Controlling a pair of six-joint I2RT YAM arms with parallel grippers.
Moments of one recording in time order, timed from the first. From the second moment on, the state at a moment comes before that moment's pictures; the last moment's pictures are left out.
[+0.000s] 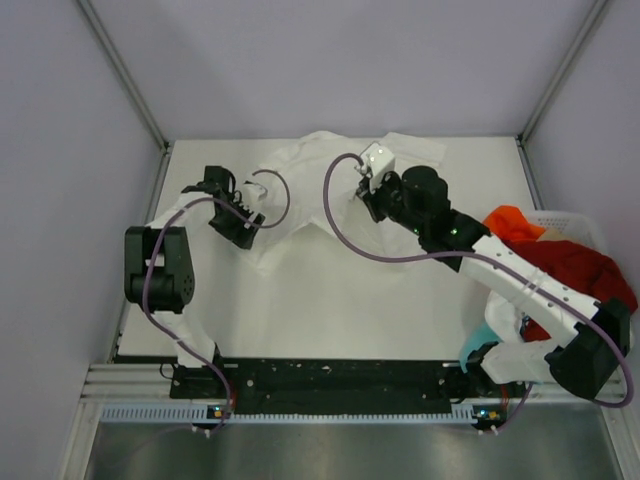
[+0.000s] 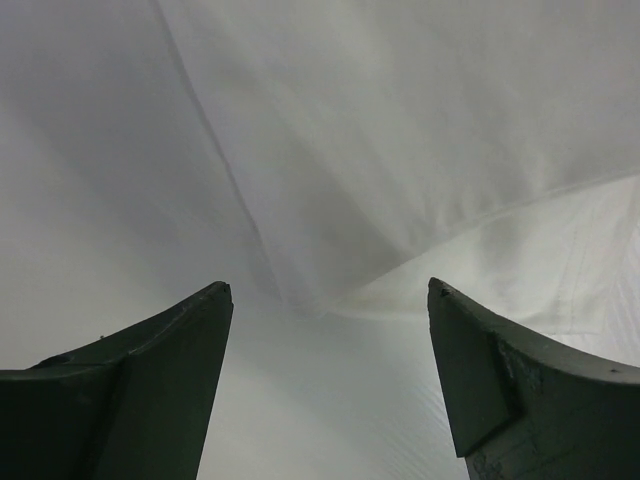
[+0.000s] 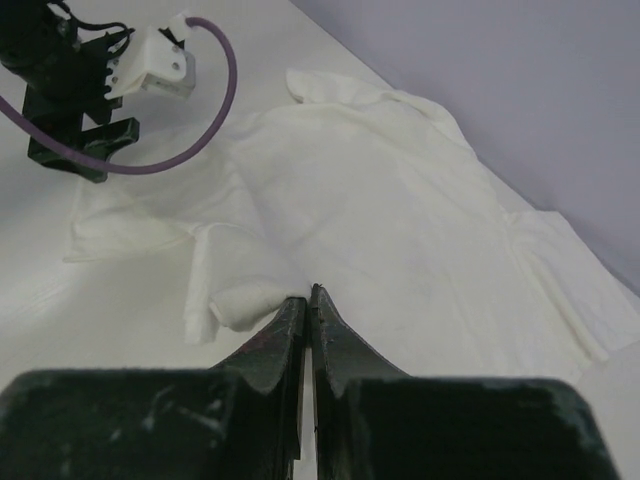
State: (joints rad) left arm -0.03 1.80 1.25 -0.64 0.22 0.58; right arm 0.73 1.27 1.15 -0.12 0.02 -0.20
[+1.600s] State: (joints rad) left arm -0.03 1.09 1.65 -1.11 0.11 0.74; right arm 0.61 0.76 1.44 -0.55 -0.10 -0.15
